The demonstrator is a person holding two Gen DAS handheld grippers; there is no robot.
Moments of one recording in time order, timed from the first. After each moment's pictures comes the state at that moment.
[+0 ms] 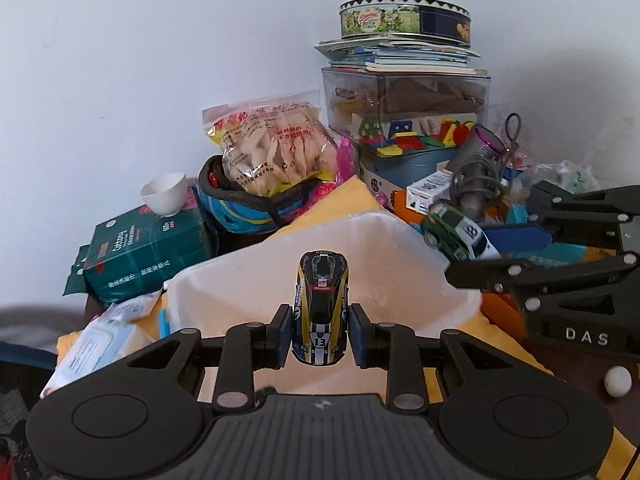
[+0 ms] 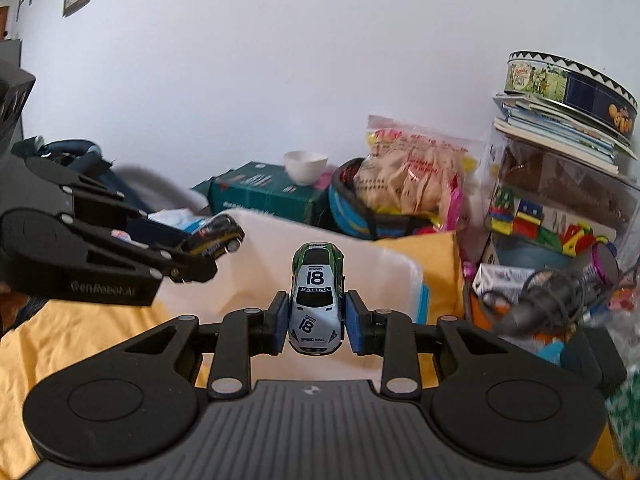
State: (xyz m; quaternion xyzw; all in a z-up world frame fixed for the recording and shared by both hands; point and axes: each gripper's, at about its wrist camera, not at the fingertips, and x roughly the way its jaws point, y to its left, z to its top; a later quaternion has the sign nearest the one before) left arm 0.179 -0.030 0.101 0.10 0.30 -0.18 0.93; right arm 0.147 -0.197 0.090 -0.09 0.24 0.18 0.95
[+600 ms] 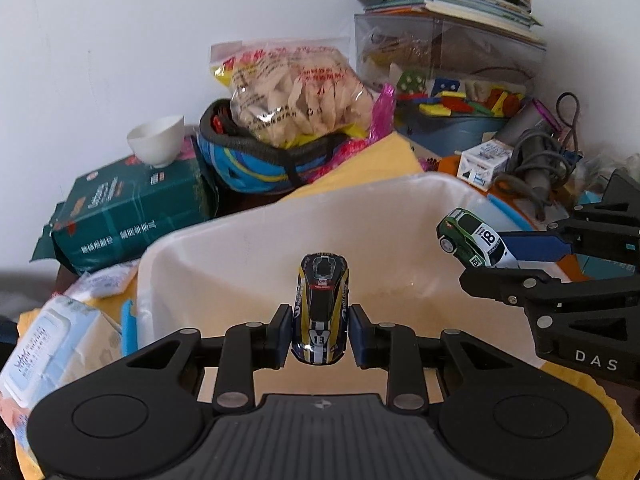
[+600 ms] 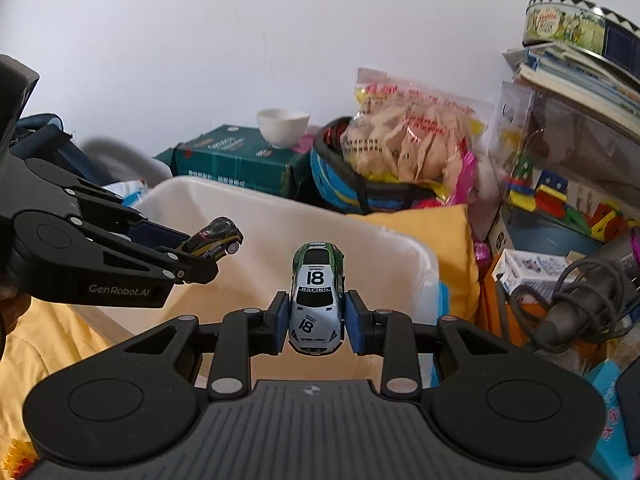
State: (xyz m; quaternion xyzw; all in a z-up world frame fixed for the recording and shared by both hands) left arm 0.261 -0.017 0.039 0.08 0.35 -0.17 0.92; right arm 0.222 -0.179 0.042 -0.10 0.29 0.16 0.94
